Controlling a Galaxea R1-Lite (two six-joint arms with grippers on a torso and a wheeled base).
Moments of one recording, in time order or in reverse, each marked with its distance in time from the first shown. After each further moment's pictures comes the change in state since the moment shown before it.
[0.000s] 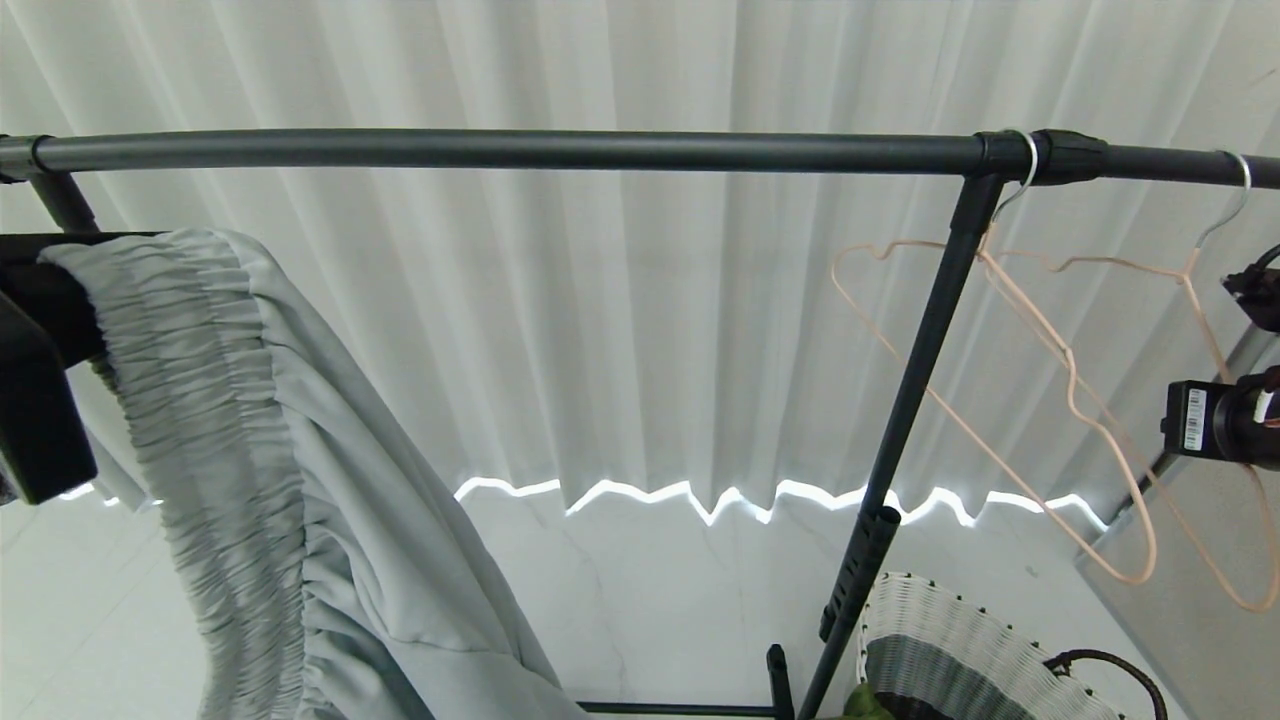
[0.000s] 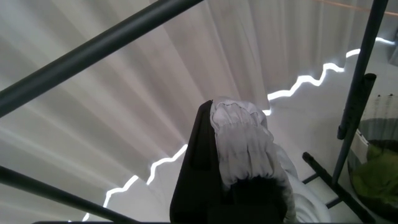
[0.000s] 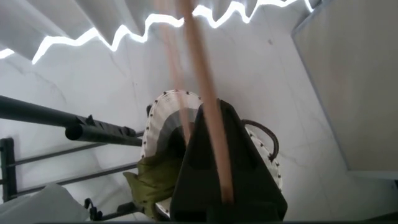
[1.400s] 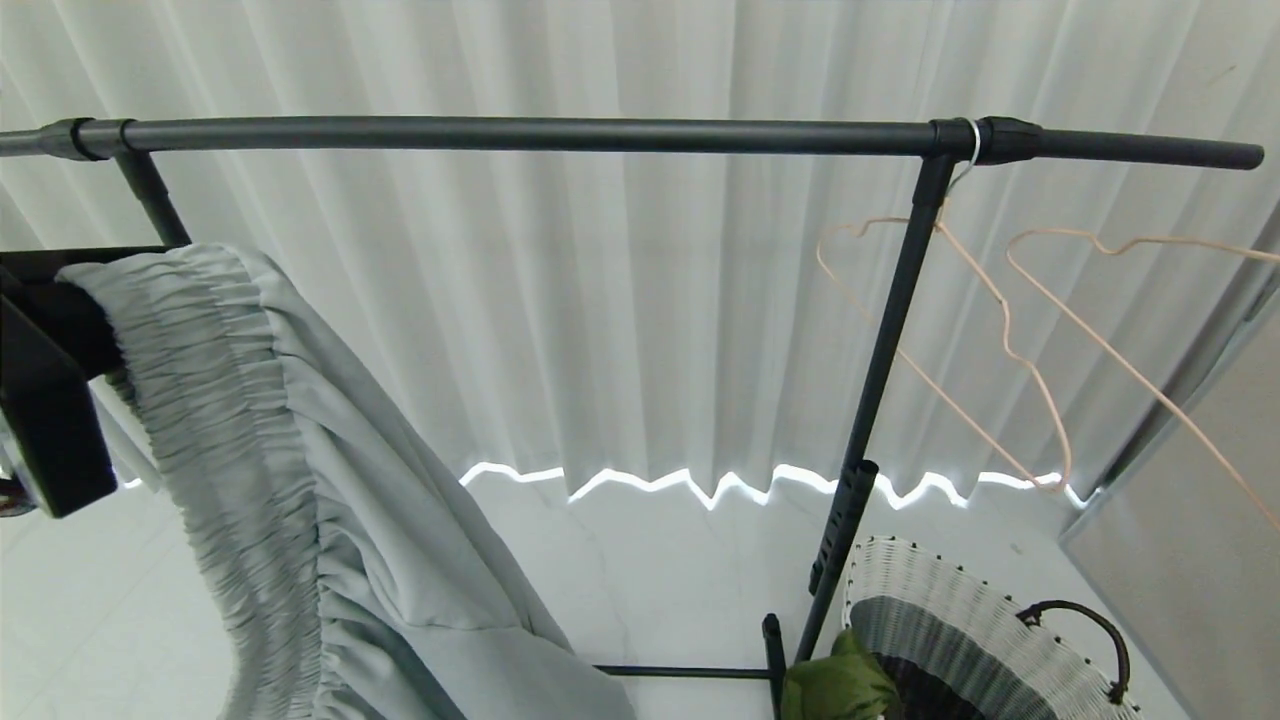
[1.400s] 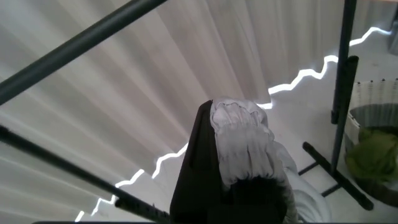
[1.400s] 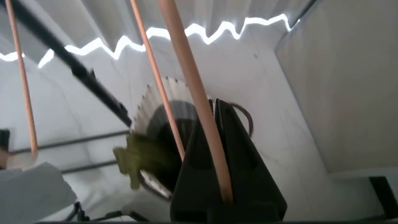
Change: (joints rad) left arm 0.000 -0.011 0.048 -0.050 0.007 0.046; right arm 0.002 -0.321 0.124 0.064 -0.007 -0.084
